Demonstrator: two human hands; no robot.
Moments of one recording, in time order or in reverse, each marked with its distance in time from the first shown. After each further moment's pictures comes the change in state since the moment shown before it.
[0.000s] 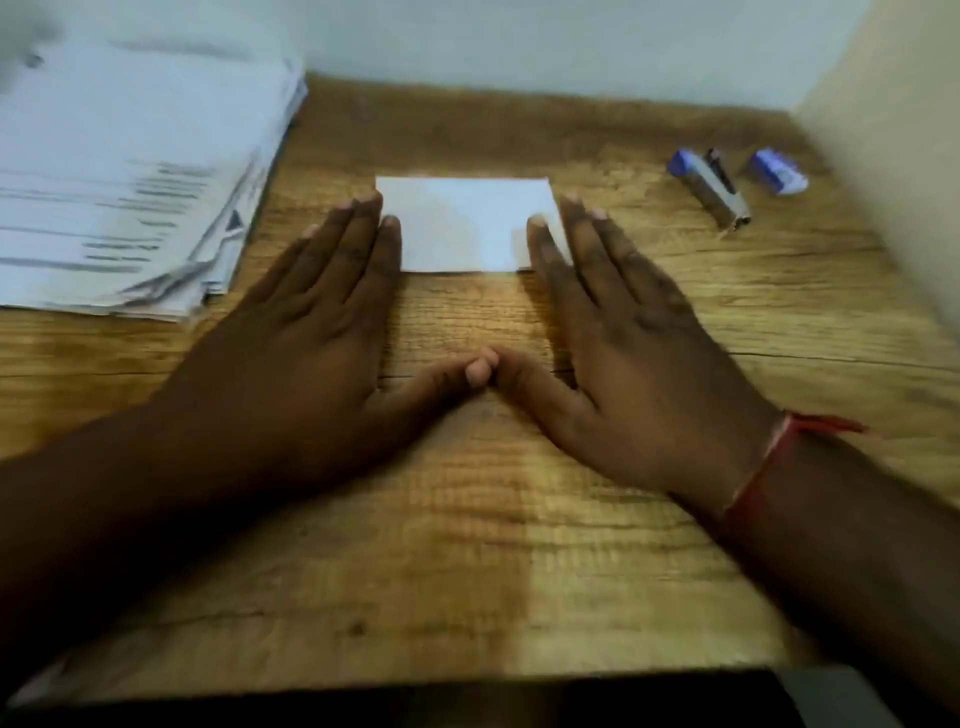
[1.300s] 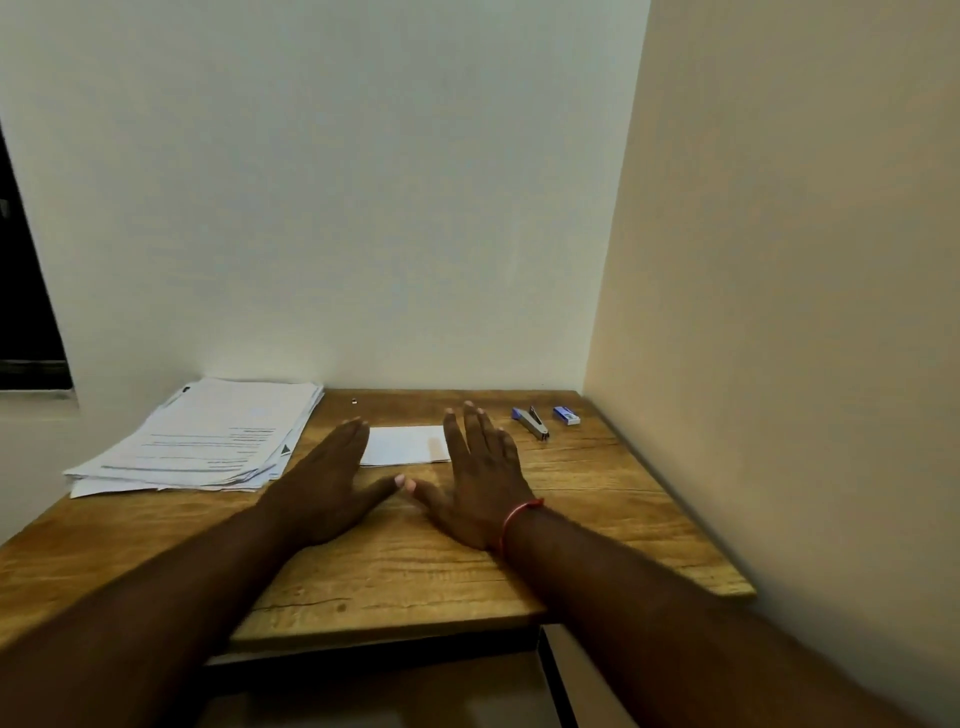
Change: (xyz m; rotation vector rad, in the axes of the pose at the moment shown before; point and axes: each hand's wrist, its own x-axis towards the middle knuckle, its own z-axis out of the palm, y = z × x) left_hand -0.010 -0.002 -0.009 -0.245 0.230 0.062; right_hand -0.018 -0.015 0.000 0.091 0.286 0.065
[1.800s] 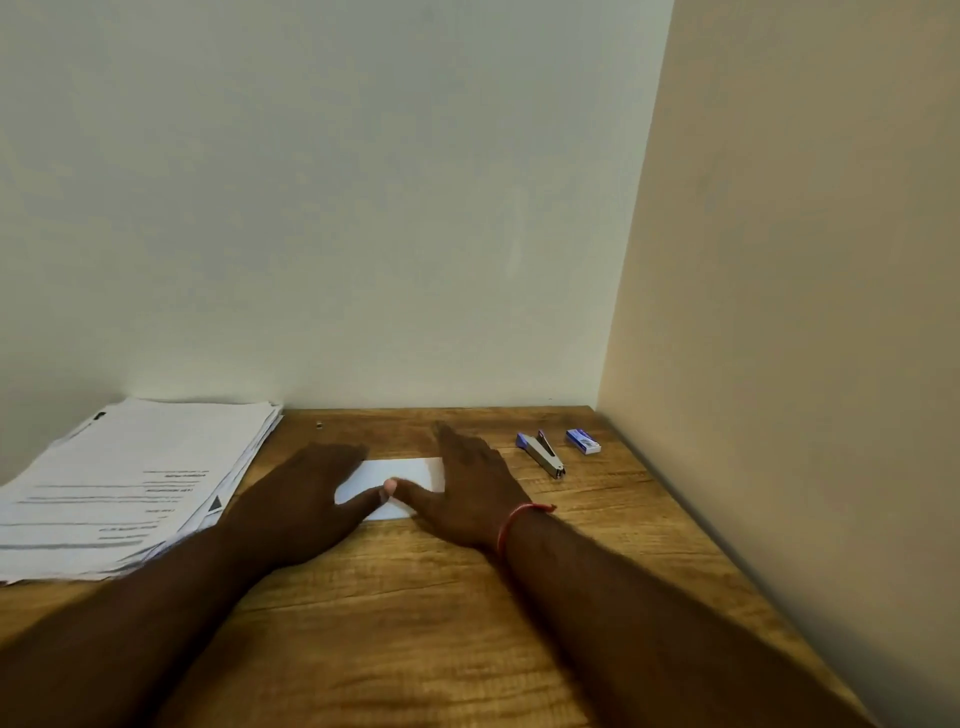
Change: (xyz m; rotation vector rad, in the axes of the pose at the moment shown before) left_hand 0.087 -0.012 0.009 0.033 0.042 0.035; right_hand 0.101 0.040 0.023 0.218 -0.080 0.071
